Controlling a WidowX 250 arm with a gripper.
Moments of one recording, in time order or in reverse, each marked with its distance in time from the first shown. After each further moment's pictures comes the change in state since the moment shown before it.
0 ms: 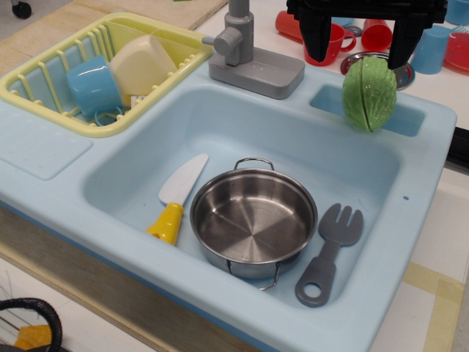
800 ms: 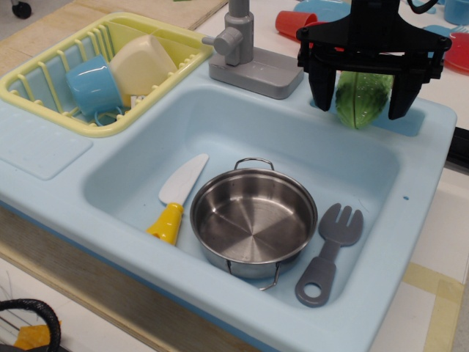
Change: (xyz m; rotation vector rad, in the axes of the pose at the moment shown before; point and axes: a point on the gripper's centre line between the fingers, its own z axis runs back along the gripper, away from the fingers) arm -0.011 -0.007 -0.046 -0.002 0.127 0.024
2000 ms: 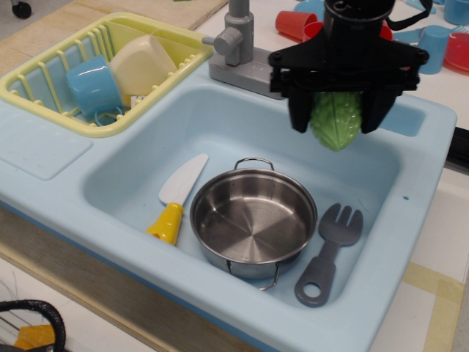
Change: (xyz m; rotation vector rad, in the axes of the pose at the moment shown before) arm -0.036 0.024 0.016 0.128 -0.038 0.252
